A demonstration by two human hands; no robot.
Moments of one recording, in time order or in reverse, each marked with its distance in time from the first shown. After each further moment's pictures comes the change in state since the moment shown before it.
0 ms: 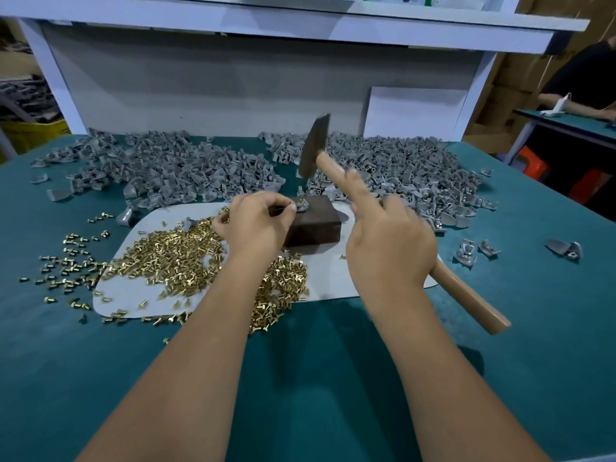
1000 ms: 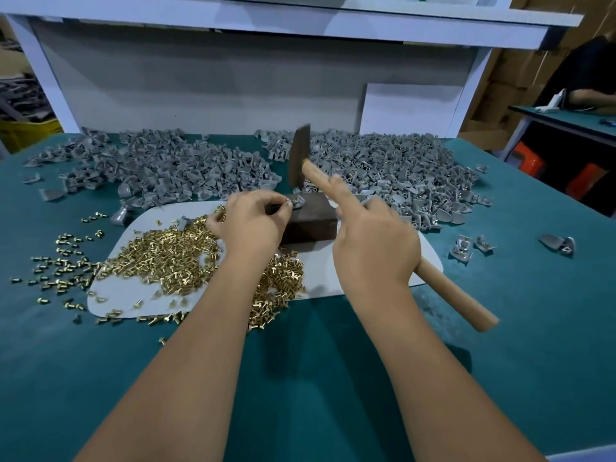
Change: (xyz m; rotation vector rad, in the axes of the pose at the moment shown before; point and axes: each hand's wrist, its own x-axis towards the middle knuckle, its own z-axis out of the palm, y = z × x) left_hand 0.002 -0.004 0.005 -0.007 0.050 0.015; right_hand -0.003 -0.007 0.002 -0.030 -0.063 0.000
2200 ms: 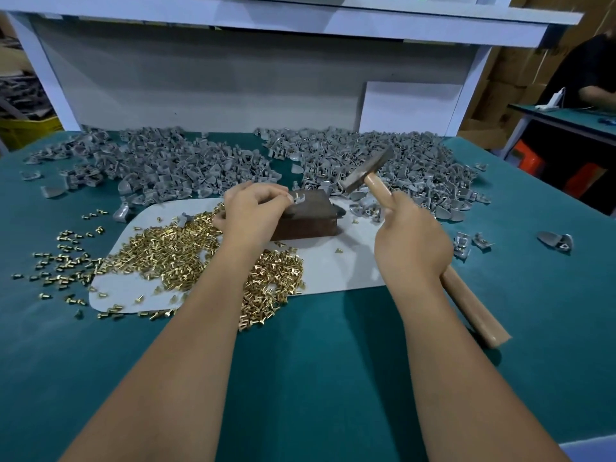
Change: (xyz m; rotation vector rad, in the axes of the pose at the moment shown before) left_hand -0.003 0.008 -0.019 -0.411 -0.202 -0.031; right_hand 0.023 0.050 0.021 -0.019 -0.169 0.348
